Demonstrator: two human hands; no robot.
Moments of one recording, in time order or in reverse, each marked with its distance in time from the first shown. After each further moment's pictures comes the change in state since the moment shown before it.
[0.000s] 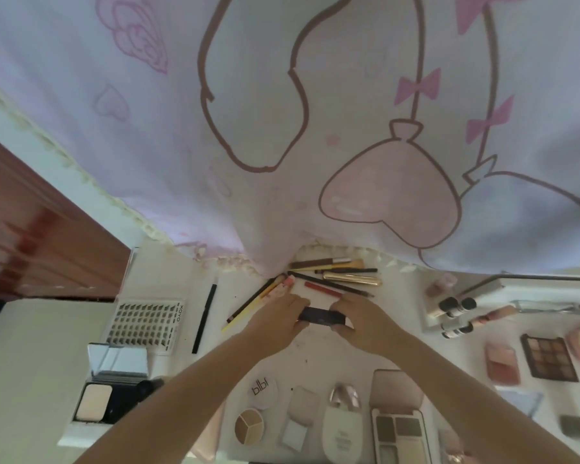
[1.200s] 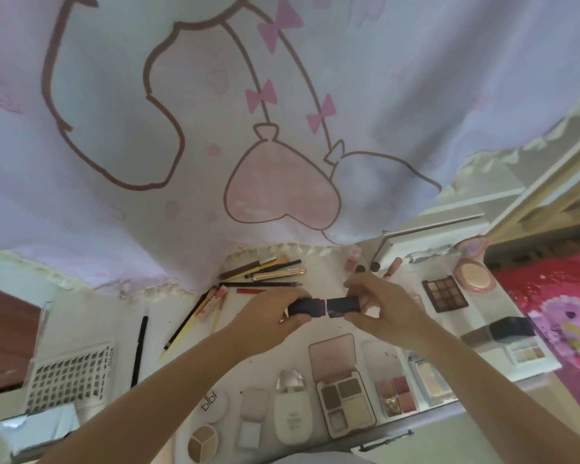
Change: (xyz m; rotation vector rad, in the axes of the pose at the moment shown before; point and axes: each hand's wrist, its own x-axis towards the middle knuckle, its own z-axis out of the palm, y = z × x) left_hand -0.016 0.106 -0.026 -0.225 0.146 0.424; right_hand -0.145 0.027 -0.043 0.419 0.472 0.116
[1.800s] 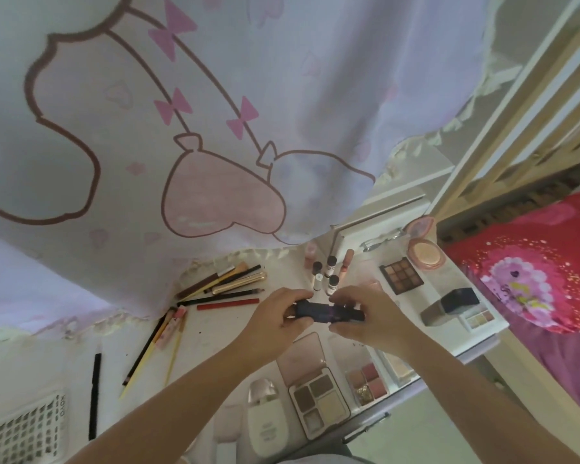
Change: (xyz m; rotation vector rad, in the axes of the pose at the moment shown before) left_hand 0.033 0.040 0.042 -0.333 0.024 -0.089; right_hand -0.032 0.025 -0.011 0.020 0.112 0.248
